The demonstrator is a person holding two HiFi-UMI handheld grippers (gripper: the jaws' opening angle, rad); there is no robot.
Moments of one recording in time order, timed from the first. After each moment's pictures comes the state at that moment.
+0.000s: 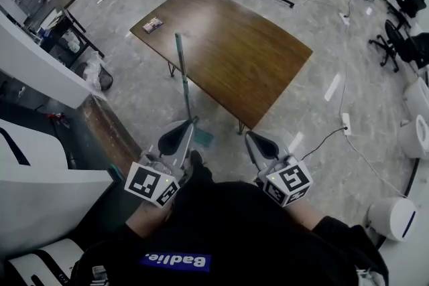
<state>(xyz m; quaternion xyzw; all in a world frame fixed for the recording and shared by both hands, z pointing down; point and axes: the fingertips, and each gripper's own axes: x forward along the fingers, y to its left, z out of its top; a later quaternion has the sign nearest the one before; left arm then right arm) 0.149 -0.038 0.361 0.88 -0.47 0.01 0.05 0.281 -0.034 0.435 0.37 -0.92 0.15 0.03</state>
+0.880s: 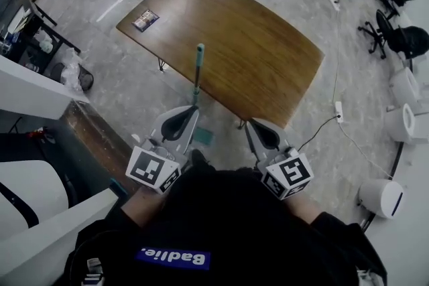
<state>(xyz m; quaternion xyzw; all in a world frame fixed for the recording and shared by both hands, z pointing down) 0.018 -0.201 0.401 0.92 -0.39 0.01 0.09 0.139 -0.177 0.438 0.44 -0.88 0.15 0.07</state>
